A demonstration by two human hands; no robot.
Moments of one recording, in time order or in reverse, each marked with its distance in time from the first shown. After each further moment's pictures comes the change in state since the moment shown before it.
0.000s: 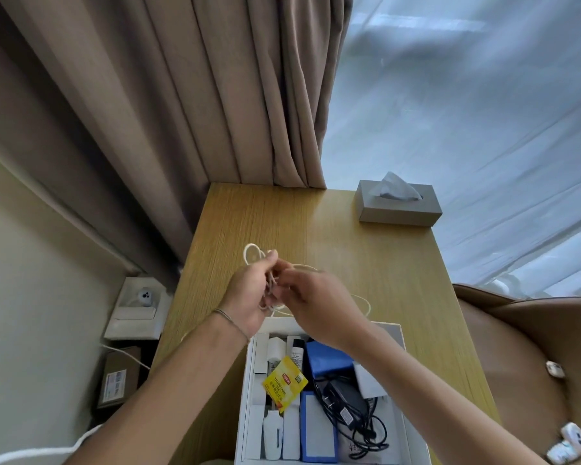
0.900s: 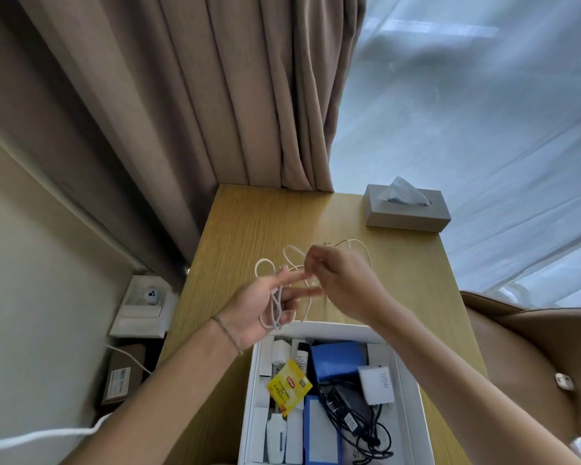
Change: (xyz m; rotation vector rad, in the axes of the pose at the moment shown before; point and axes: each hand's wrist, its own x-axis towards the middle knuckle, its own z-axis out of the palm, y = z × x) left_hand -0.008 -0.002 -0.015 0.070 -0.218 -0.157; right_hand 0.020 0.023 -0.028 0.086 0.011 0.118
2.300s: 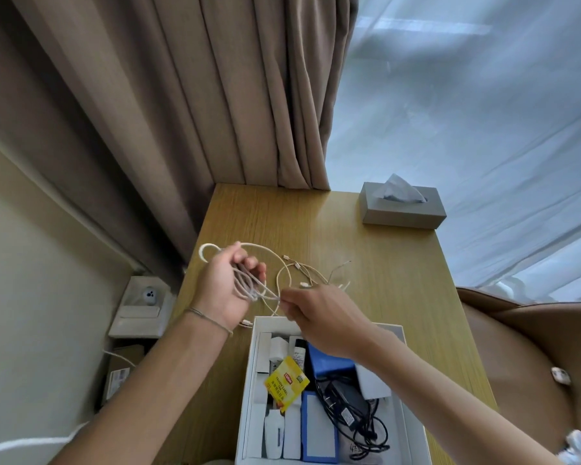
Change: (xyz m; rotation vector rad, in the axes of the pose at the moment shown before) left_hand -0.015 0.025 -0.002 -0.501 0.260 0.202; right_hand -0.033 -0.003 0.034 -0.220 -0.149 -0.256
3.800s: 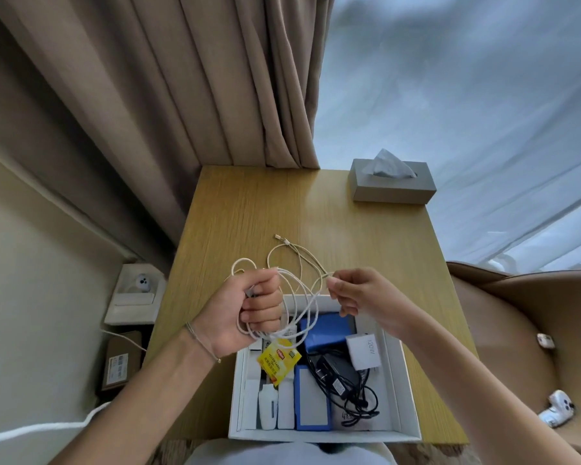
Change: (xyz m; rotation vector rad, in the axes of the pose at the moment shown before) left_hand -0.008 -0.047 -0.035 0.231 -0.580 -0.385; right_hand -0.056 0.065 -0.006 1.032 -0.060 0.525
